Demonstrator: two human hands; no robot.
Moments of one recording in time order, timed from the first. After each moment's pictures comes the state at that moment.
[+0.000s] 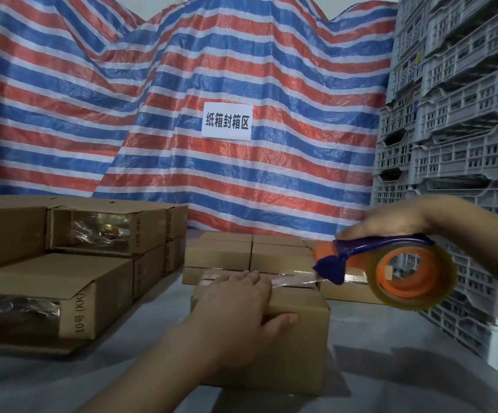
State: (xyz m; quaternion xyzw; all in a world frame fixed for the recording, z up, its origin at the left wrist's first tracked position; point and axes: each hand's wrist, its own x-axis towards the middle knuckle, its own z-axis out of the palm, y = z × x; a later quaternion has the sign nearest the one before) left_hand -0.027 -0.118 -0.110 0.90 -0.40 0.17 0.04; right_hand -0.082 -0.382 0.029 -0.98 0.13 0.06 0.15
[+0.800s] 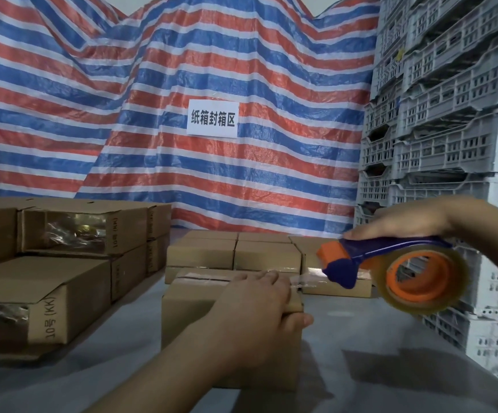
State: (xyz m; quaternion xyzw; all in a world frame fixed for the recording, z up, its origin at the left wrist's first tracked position) left_hand -0.042 -0.165 -0.112 0.86 -0.47 0.17 0.06; right_hand -0.123 -0.419 0.025 -0.96 0.12 0.08 0.22
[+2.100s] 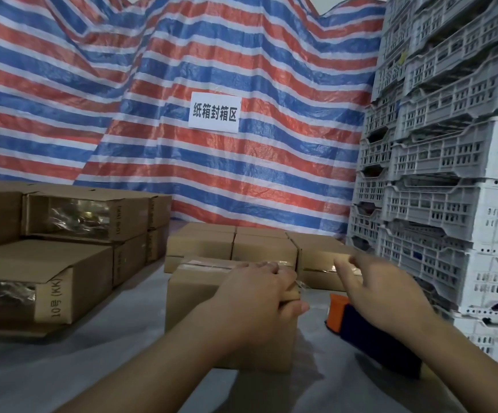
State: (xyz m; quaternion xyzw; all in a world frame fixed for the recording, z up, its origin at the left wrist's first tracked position) left_hand -0.044 -0.168 -0.111 0.85 -0.48 0.20 0.07; right_hand -0.129 -0.376 -0.114 -0.90 0.18 -0.39 0.00
